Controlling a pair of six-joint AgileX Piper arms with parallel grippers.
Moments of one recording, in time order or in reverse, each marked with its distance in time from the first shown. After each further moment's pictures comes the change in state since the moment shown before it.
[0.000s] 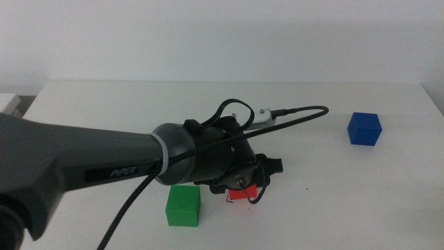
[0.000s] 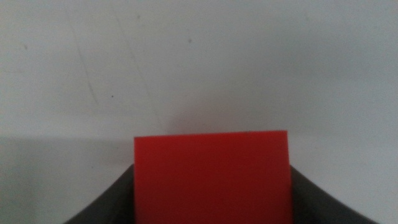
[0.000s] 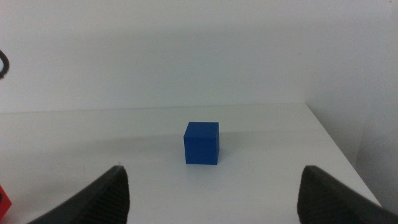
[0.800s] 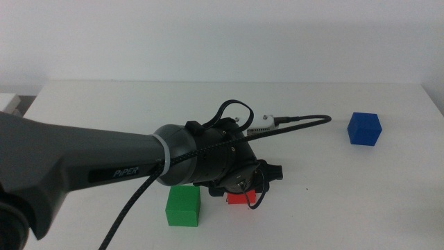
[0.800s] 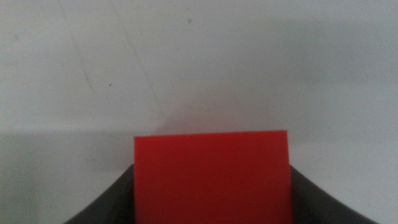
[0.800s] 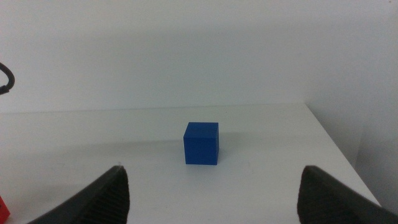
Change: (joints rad) left arm 0.002 0.011 0.001 -0.048 0.011 0.105; right arm 0.000 0.000 0.000 0.000 0.000 0.000
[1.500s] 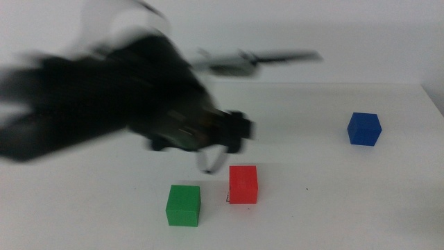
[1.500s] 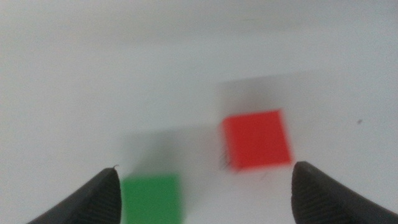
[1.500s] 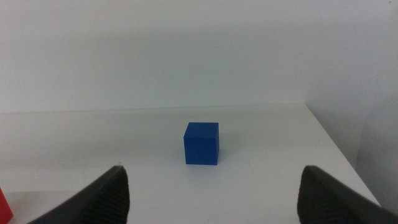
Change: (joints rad) left arm 0.009 -0.396 0.001 -0.035 0.330 0.277; right arm 0.000 0.000 0.000 0.000 0.000 0.000
